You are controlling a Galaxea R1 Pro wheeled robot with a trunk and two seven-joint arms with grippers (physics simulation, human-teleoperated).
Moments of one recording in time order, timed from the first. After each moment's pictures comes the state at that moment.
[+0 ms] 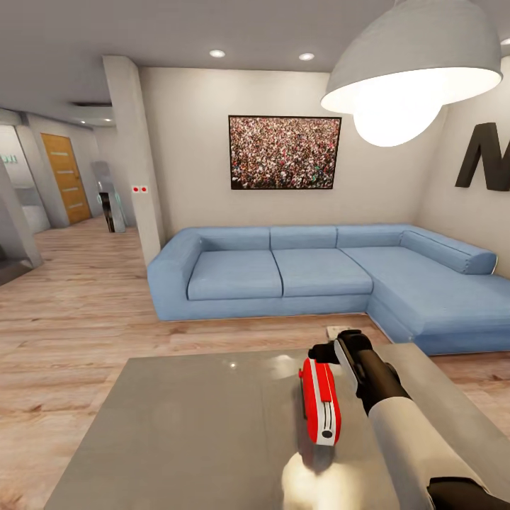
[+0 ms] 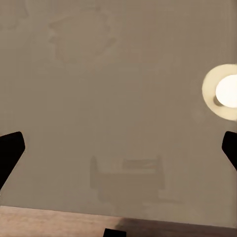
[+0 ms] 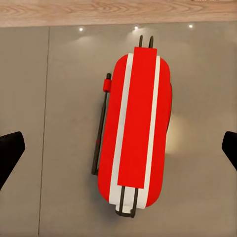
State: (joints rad) left arm 0.05 -0.04 0.10 -0.70 -0.01 -0.07 0.09; right arm -0.79 0.04 -0.01 -0.82 0.06 0.87 0.01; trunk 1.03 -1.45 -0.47
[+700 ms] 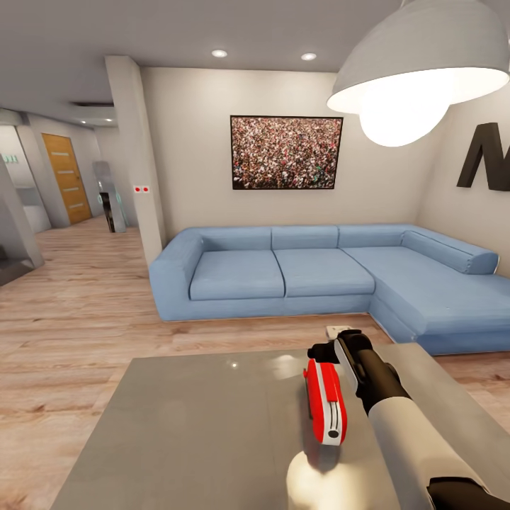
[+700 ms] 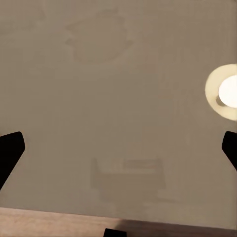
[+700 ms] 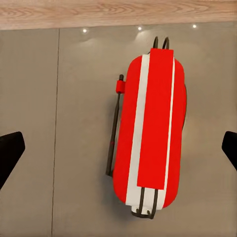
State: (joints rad) left arm 0.05 -0.04 0.10 -0.70 -0.01 -0.06 0.09; right arm -0.79 0.04 -0.01 -0.82 0.04 0.87 0.01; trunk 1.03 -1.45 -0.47
